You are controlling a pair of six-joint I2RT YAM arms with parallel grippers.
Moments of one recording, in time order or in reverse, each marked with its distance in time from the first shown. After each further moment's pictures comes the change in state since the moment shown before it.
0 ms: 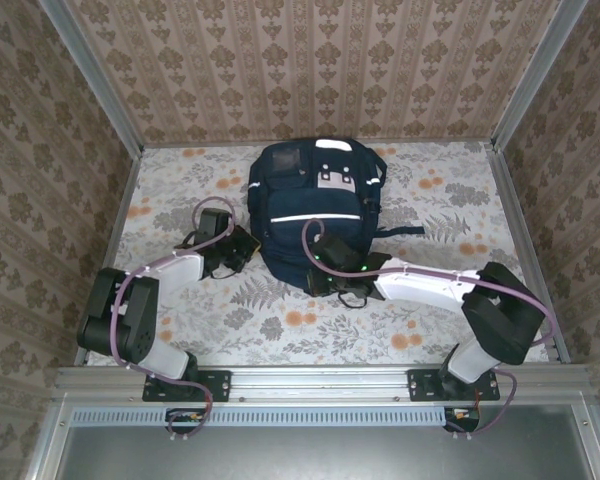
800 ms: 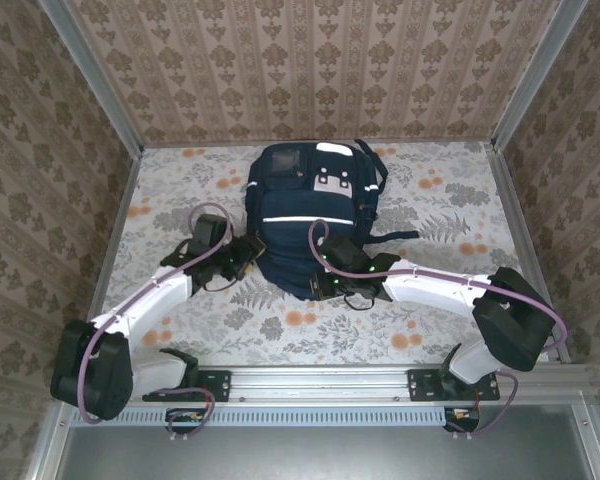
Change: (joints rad) left arm -0.113 -0.296 -0.031 -0.270 -0.018 0.010; right arm 0.005 -0.039 -0.023 -0.001 -0.118 -0.020
